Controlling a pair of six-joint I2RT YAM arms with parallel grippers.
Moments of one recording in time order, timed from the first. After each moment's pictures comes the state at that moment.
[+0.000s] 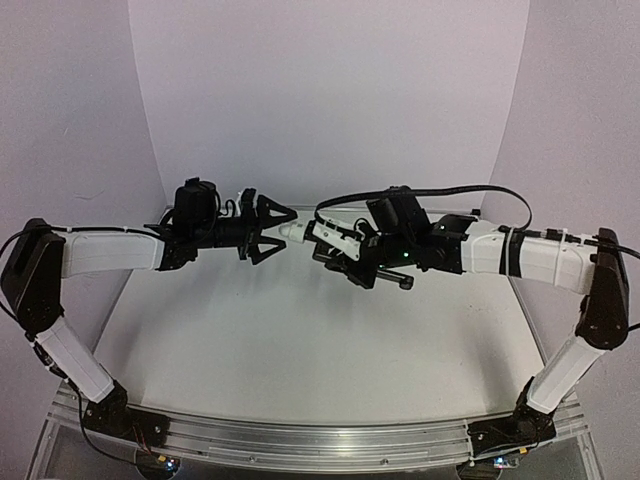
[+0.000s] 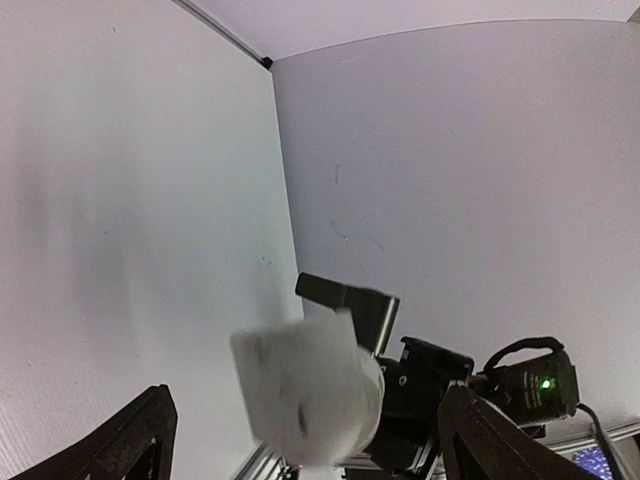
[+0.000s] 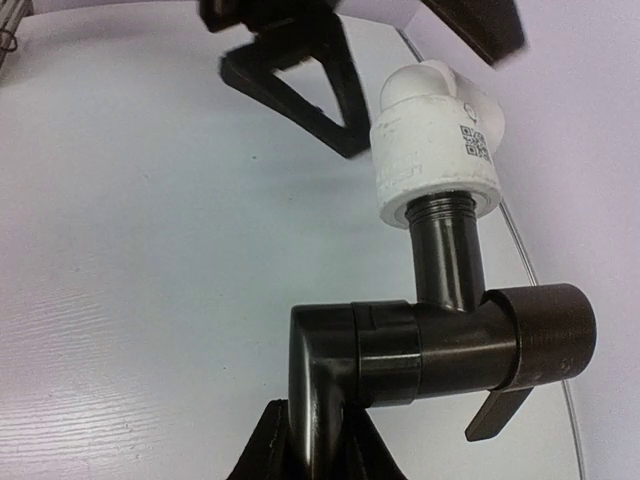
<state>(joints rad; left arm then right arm) -0.58 1.59 1.02 0.34 0.65 -1.18 0.87 1.65 1.31 -0.29 -0.09 -0.53</state>
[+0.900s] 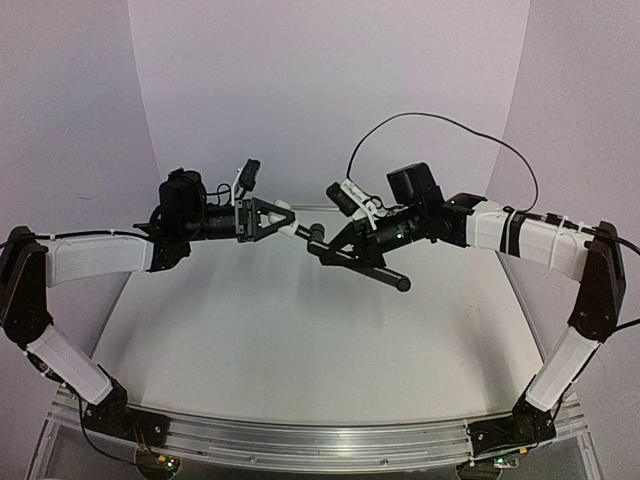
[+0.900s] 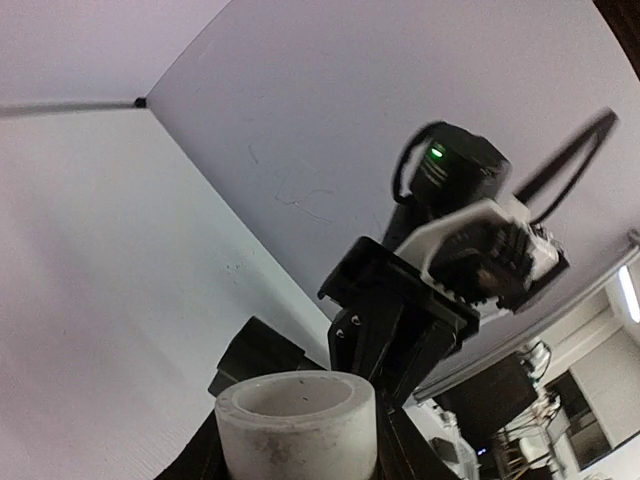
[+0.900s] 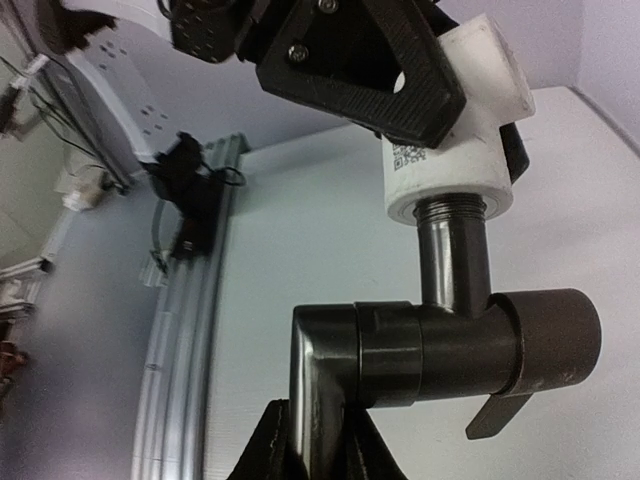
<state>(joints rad) -0.59 1.53 1.00 0.48 0.82 -0.80 0.73 1.68 1.40 -0.33 -0.83 -0.22</state>
